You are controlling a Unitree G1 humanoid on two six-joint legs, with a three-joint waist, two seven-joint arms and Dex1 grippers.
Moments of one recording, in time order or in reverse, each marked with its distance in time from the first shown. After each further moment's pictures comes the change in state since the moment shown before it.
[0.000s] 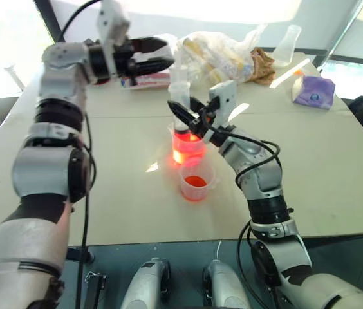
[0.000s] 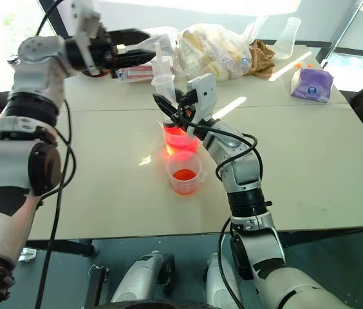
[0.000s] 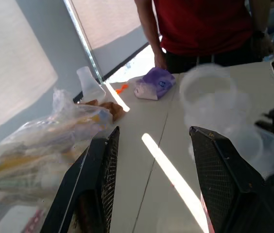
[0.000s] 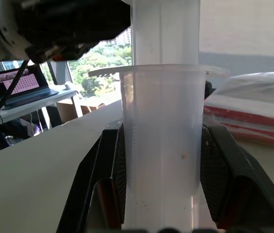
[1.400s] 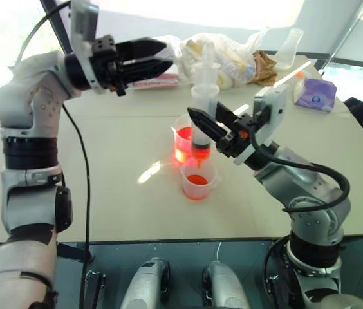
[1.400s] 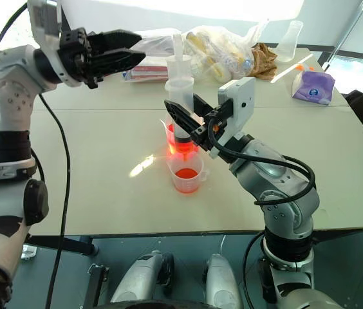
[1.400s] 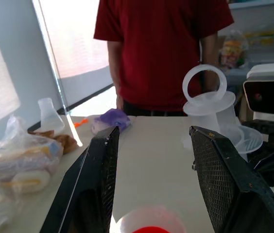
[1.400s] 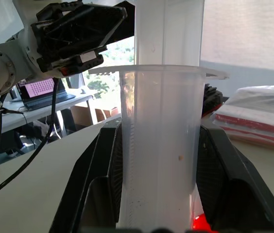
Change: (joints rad) left arm 0.182 0.002 0.018 -0.746 -0.404 0.586 0.177; right arm 0.256 -0.162 -0.062 -0.662 0.384 0.417 -0.257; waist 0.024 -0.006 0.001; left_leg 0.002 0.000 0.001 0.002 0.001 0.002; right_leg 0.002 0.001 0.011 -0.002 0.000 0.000
